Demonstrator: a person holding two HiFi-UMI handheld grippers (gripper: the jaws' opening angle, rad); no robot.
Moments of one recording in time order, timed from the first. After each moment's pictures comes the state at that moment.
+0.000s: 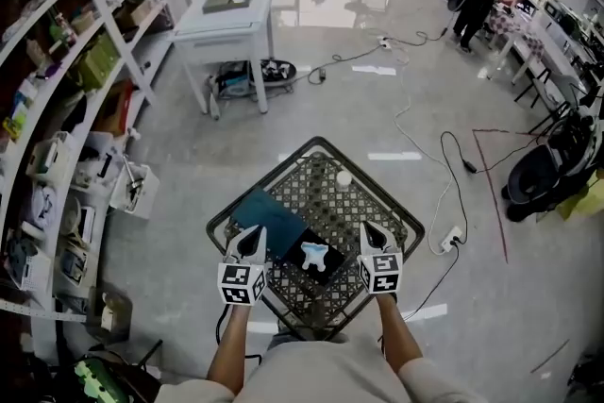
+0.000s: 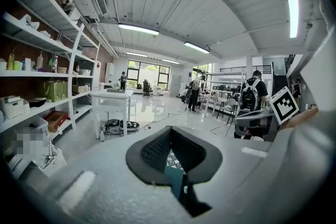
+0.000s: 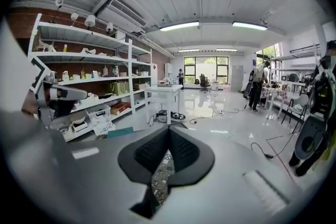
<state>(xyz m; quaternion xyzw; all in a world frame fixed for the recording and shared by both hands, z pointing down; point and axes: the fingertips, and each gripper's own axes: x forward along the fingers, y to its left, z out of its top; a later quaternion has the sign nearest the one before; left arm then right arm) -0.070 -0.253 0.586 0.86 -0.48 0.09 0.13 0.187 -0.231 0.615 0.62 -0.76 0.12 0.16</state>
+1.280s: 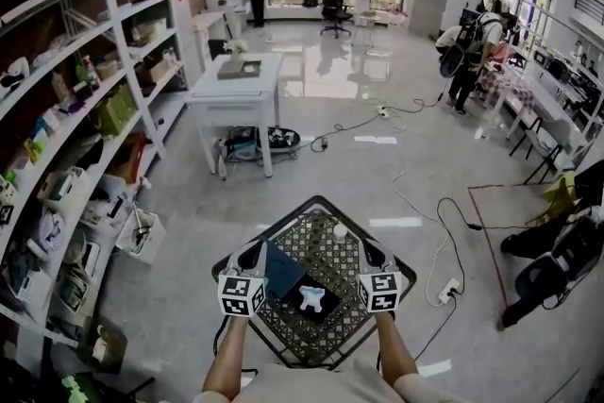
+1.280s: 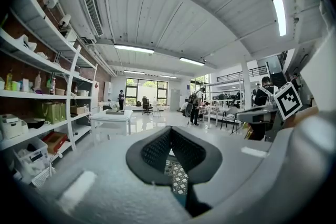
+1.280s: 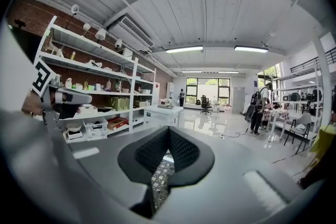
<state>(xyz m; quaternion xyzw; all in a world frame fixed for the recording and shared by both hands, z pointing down) -0.067 -0.264 0.486 0.87 -0.49 0.04 0.05 0.186 -0.241 0.498 0.62 -0.78 0.02 0.10</state>
